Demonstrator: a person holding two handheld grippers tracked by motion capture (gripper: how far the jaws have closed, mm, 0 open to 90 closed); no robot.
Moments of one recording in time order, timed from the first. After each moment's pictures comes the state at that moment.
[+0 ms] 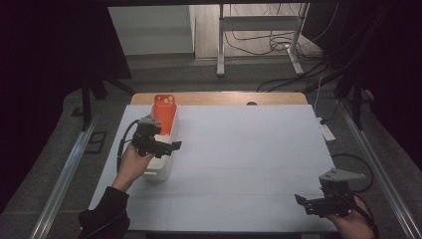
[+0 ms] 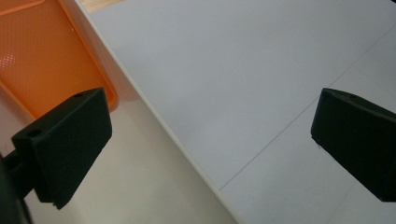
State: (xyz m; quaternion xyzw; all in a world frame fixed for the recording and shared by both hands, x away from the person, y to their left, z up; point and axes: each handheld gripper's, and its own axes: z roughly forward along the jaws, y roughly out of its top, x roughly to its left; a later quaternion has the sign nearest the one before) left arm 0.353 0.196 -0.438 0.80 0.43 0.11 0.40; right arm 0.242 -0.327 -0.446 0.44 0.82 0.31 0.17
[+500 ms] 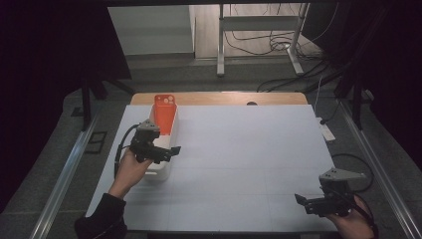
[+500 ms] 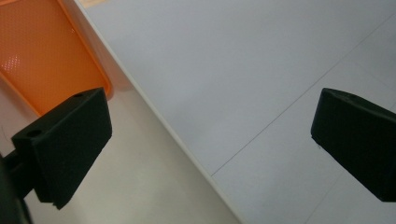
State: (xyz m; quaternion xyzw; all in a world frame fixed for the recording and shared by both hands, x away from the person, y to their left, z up) left arm 0.336 0.196 -0.438 0.80 0.43 0.12 0.40; right arm 0.244 -0.327 -0.447 0.44 0.82 0.31 0.17
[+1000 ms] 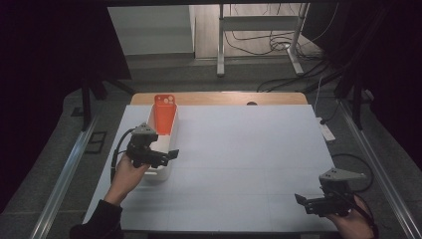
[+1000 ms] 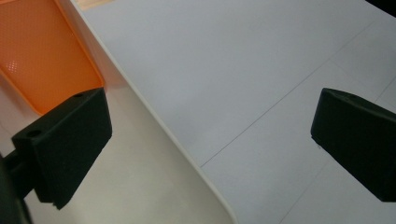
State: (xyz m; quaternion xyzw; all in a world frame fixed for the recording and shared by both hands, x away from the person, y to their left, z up) left arm 0.319 0.199 -0.434 0.80 0.43 0.12 0.41; right arm 0.244 -0.327 -0.447 0.44 0.82 0.32 0.17
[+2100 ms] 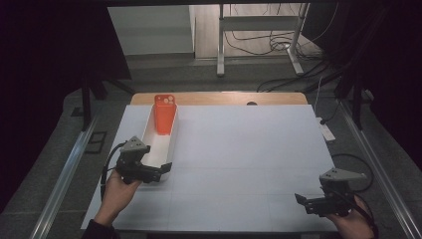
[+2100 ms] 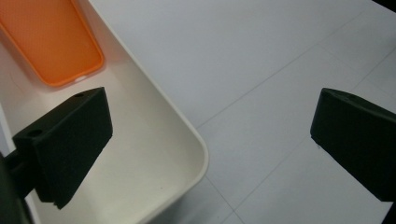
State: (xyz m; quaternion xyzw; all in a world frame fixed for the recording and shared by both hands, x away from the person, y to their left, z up) left arm 0.271 0.209 -0.436 0.79 0.43 0.13 0.41; right arm 0.243 -0.328 -0.446 0.45 0.82 0.32 0.17
